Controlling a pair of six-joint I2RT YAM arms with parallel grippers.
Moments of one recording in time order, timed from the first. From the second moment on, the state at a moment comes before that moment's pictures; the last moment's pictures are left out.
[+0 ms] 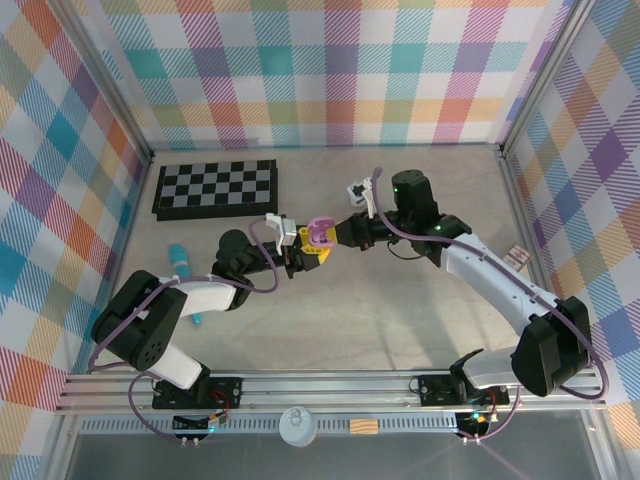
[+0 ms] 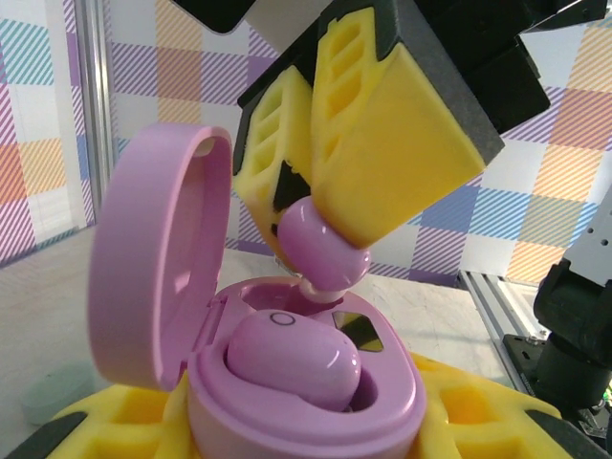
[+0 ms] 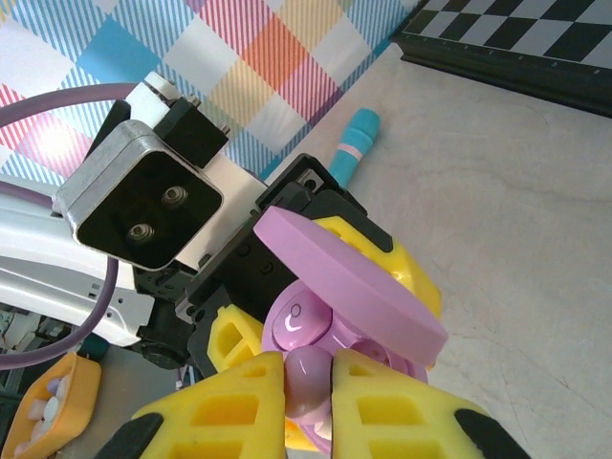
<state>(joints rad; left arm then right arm) -0.49 1.53 0.54 1.18 0.87 -0.22 0.54 1.36 1.11 -0.26 -0.85 0.31</state>
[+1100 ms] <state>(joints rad) -0.49 1.53 0.54 1.18 0.86 -0.24 0.54 1.37 1.17 -0.36 -0.76 0.26</state>
